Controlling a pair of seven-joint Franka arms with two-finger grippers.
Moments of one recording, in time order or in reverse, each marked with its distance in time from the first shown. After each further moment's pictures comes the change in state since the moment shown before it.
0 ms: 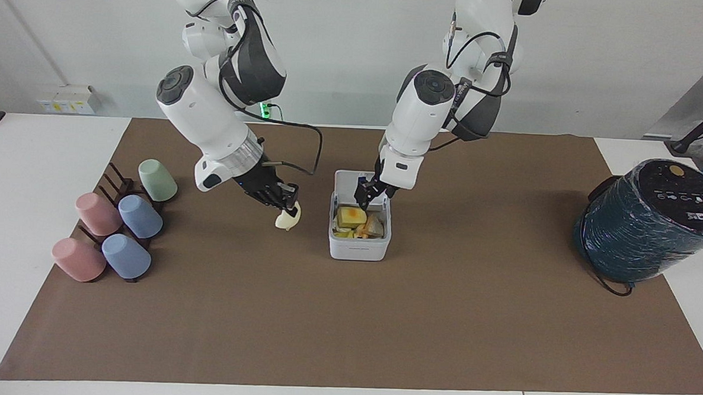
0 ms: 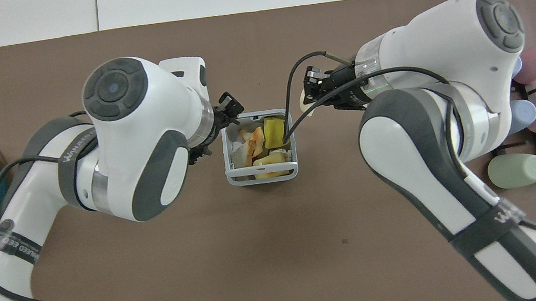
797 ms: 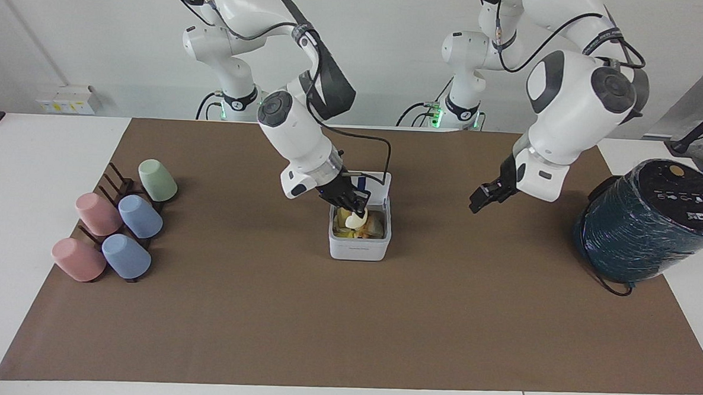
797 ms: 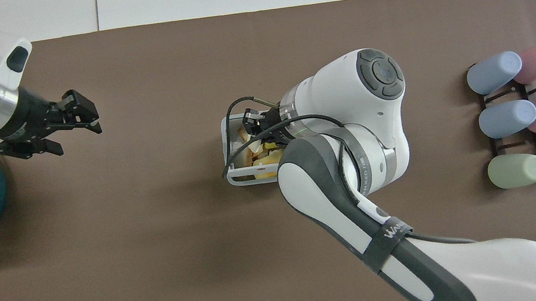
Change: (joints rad) left arm 0.325 -0.081 0.009 0.170 0.018 -0.448 0.688; right arm 0.135 0.116 0.002 -0.004 0.047 0.079 0.085
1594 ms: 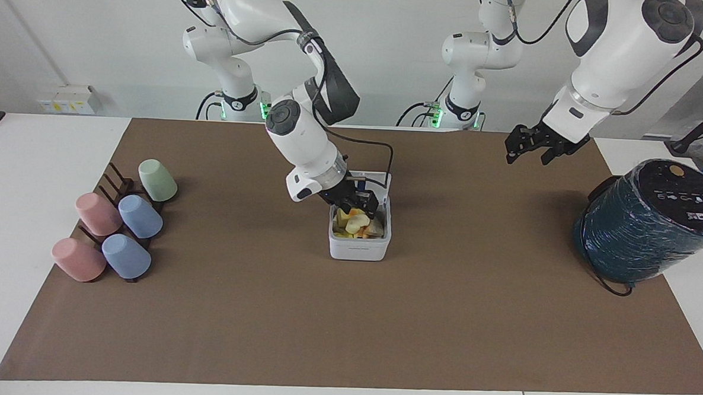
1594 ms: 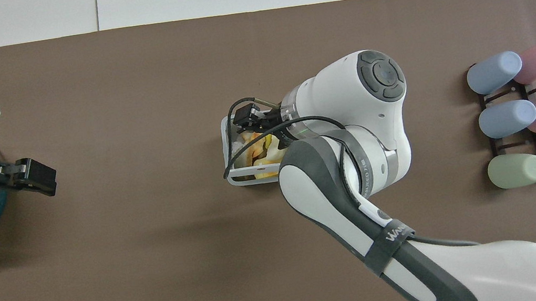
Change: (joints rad) left arm 0.012 -0.159 -0.013 -0.066 0.144 -0.190 0.374; right arm -0.002 -0.022 -0.006 -0.005 -0.035 0.011 -0.001
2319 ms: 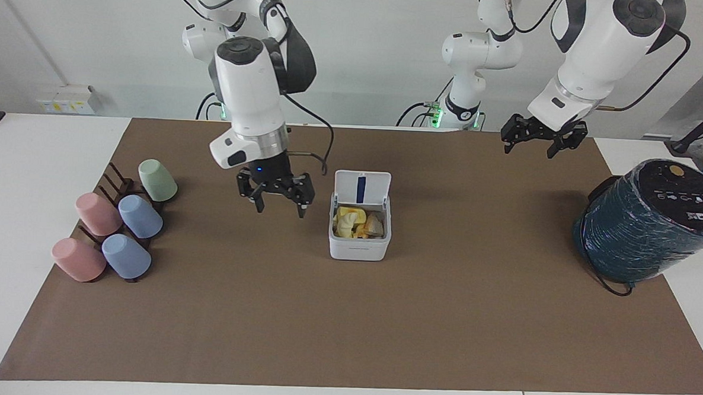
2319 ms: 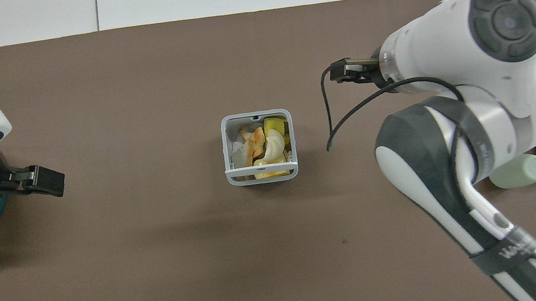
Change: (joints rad) left arm 0.000 -0.057 0.001 -0.126 0.002 0.142 0.016; right arm -0.214 -0.180 -0.019 0.018 -0.460 -0.197 -0.220
